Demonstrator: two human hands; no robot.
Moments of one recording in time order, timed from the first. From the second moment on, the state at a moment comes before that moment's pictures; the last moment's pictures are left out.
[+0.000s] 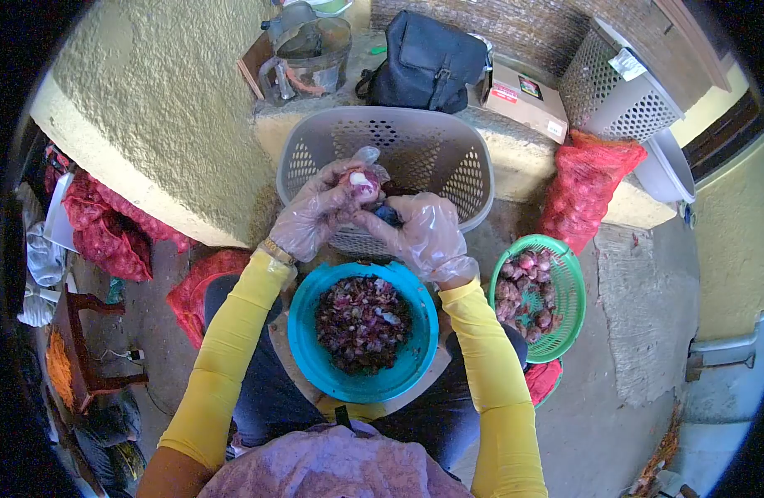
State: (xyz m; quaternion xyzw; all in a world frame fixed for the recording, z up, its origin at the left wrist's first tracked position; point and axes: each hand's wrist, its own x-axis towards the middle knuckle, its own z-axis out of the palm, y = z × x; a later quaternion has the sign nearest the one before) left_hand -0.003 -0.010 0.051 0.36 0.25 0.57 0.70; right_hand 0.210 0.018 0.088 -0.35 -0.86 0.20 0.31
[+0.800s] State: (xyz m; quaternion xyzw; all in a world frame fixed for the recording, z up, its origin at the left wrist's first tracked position) left_hand -0.001 -0.014 0.056 0.39 0.26 0.56 0.68; right_hand 0.208 0.016 0.070 -0.36 -0.68 0.46 0.43
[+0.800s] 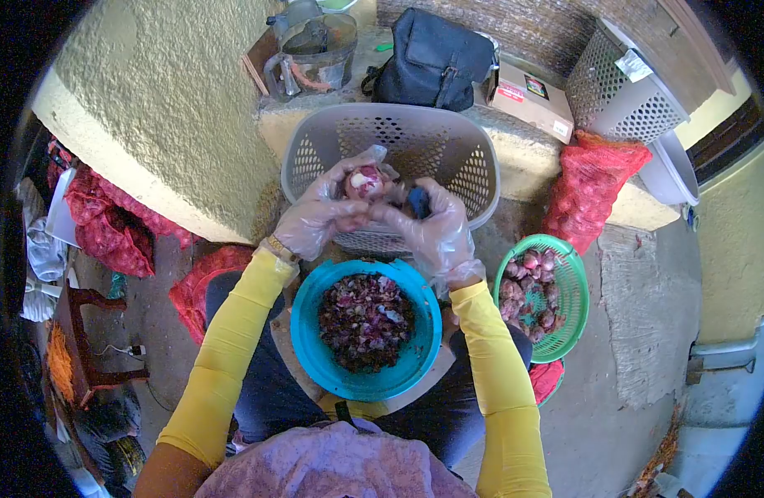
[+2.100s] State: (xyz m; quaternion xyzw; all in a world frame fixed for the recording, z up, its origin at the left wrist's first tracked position) left_hand -0.003 -0.030 0.041 0.47 0.33 0.39 0.72; right_hand 0.220 0.030 0.057 -0.38 -0.71 0.56 0.18
